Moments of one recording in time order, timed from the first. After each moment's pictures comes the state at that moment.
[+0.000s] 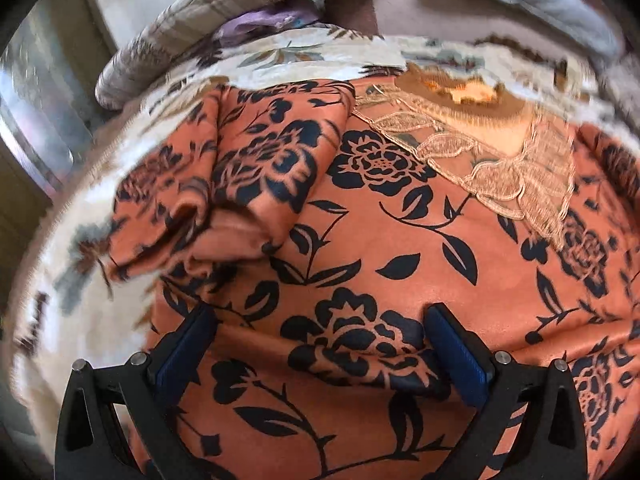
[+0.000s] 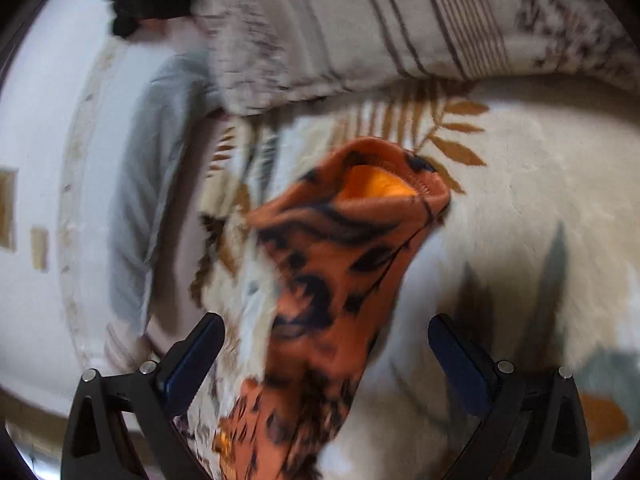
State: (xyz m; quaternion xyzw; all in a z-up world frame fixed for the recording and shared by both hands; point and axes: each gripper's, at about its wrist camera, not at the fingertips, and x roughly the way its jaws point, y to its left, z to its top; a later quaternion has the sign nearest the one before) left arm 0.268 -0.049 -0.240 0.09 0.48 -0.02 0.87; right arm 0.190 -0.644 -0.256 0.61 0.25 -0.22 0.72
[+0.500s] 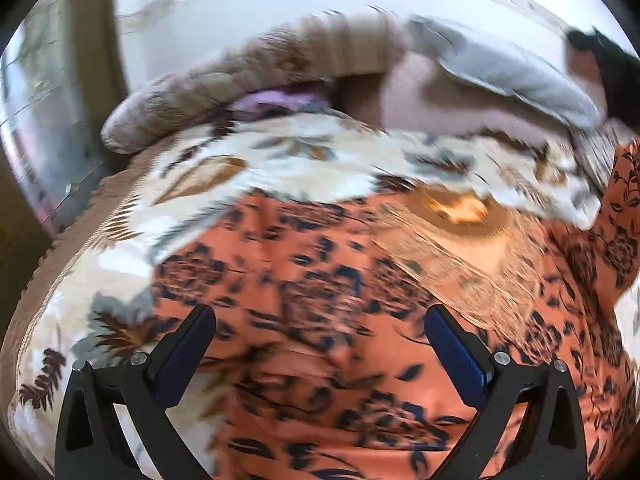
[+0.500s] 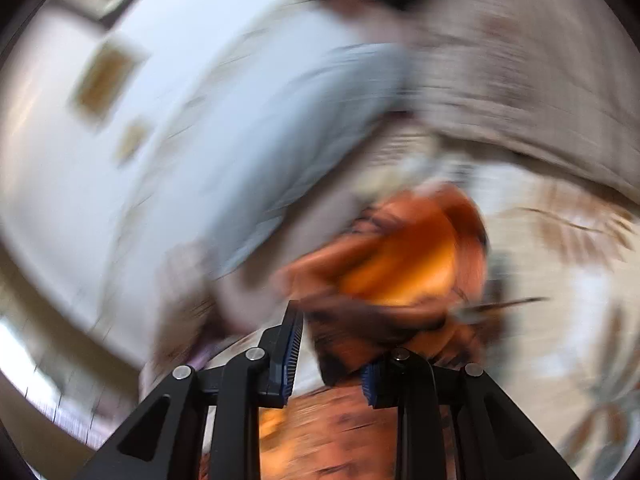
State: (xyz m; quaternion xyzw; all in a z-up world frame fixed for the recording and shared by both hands) left arm 0.290 -0.009 -0.170 0.04 0.37 -0.05 0.93; right arm 0.266 -0.477 -0.085 0.40 0.19 -0.03 0.90
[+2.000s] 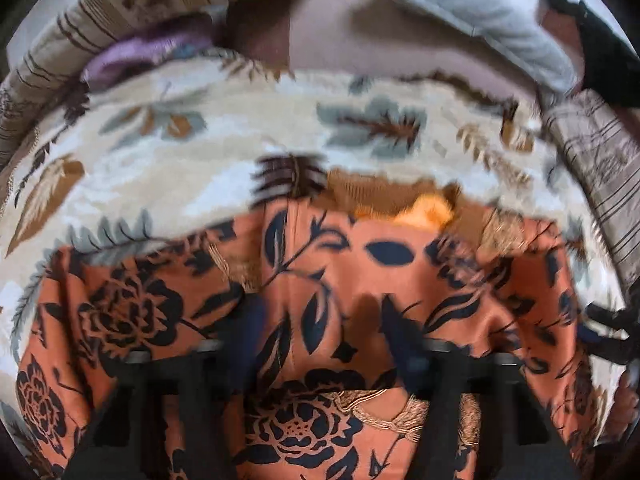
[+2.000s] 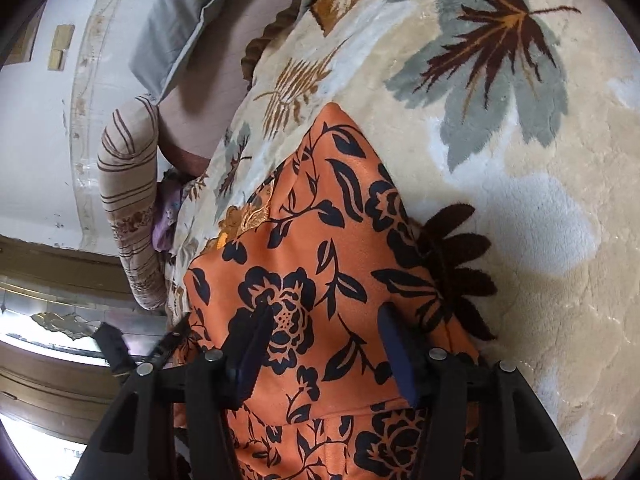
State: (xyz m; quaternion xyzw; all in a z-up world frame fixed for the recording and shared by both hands) left arm 0.431 -0.108 -0.226 0.05 0.51 -0.20 0.83; right arm 0.251 -0.464 -0.268 0.51 0.44 0.02 0.74
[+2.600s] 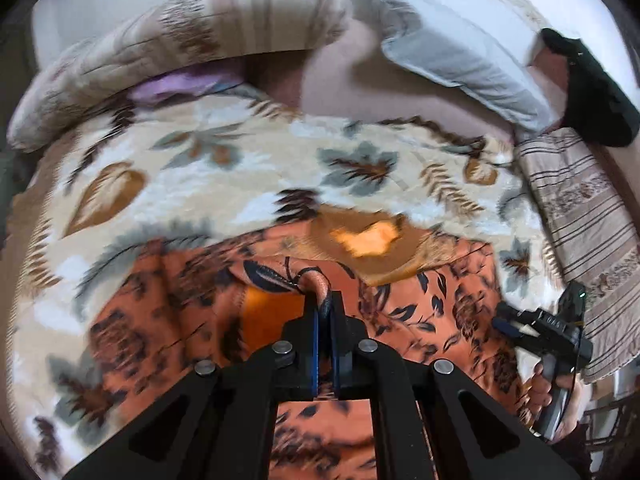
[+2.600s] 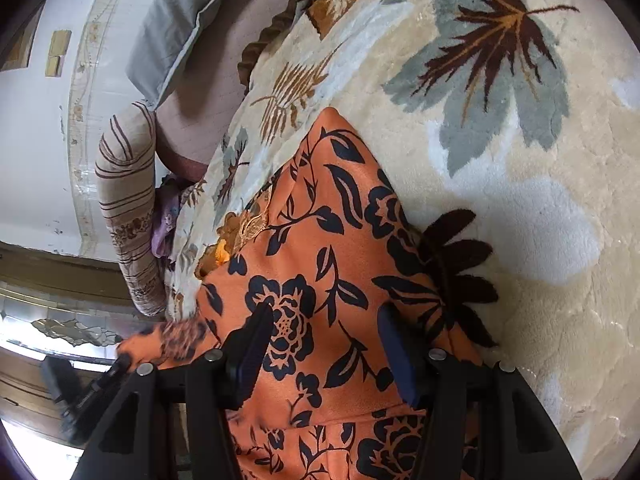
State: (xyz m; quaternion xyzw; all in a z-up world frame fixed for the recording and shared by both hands) left arm 0.384 -0.054 -0.097 0.01 0.52 -0.19 0.83; right arm 0.257 -0.454 -0.262 0.49 0.44 0.00 0.76
